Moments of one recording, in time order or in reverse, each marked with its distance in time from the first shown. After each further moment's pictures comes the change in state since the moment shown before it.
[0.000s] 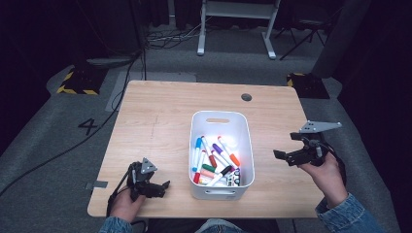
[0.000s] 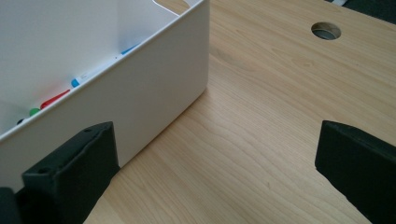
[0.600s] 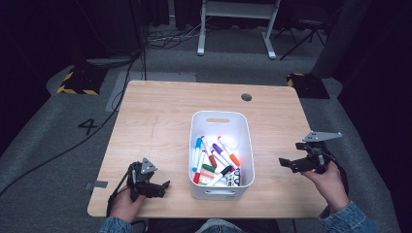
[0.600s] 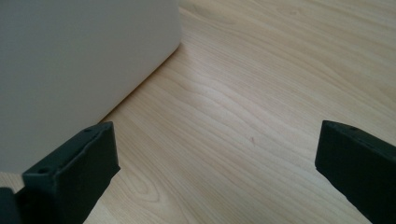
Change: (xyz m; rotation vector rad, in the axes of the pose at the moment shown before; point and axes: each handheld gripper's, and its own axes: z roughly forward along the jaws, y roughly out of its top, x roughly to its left) left arm 0.000 0.000 0.000 -0.001 0.001 0.000; right arm -0.022 -0.045 0.013 0.057 -0.027 0.067
